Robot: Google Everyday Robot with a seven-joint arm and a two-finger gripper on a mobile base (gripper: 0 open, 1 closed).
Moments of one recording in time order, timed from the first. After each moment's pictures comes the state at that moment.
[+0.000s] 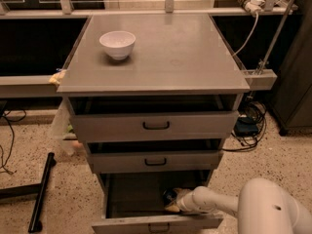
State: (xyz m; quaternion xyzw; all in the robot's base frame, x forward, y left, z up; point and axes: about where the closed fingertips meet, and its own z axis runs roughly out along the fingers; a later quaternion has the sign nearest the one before) arm 0.588 -0.105 0.144 -0.48 0.81 0.14 0.31
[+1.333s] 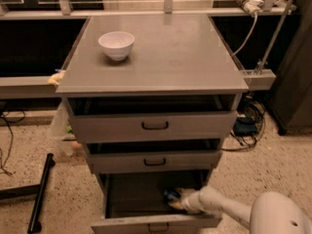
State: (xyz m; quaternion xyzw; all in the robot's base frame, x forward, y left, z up) arm 0.592 -0.114 0.144 -0.49 0.79 0.14 0.33
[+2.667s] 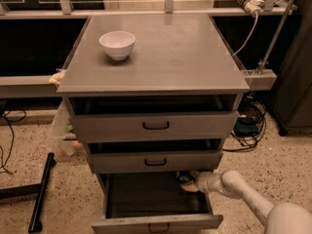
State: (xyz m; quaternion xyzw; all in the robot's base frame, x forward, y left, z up) arm 0.650 -0.181 0.232 -0.47 0.76 0.20 0.40
